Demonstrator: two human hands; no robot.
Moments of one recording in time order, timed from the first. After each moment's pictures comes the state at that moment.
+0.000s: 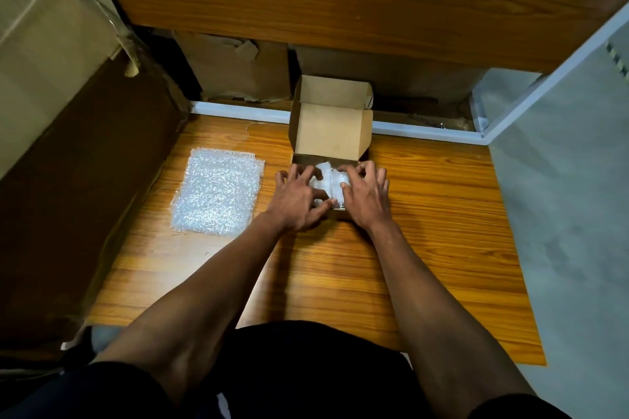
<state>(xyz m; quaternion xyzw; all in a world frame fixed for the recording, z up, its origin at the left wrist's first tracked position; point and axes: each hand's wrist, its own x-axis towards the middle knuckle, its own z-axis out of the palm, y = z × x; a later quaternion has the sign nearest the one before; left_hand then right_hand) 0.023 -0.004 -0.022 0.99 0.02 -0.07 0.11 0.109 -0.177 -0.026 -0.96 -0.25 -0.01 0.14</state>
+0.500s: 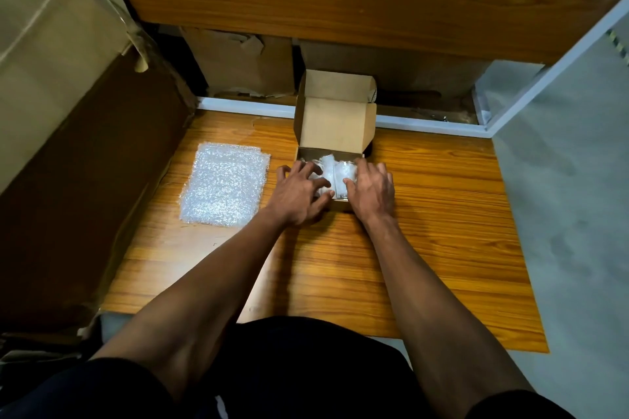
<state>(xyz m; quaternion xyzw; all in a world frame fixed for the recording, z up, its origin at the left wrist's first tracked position) 0.009 -0.001 -0.015 0.99 0.03 -0.03 0.12 0.091 -0.169 -0.015 -0.97 -0.20 -0.04 0.14</state>
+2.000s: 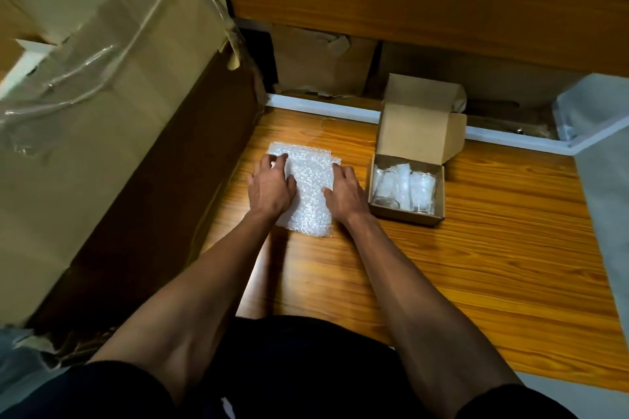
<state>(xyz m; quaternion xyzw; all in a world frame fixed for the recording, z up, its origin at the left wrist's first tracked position) -0.065 0.181 -0.042 0.93 0.32 0.01 0.19 0.017 0.023 -0.030 -0.93 -0.24 0.18 0.22</state>
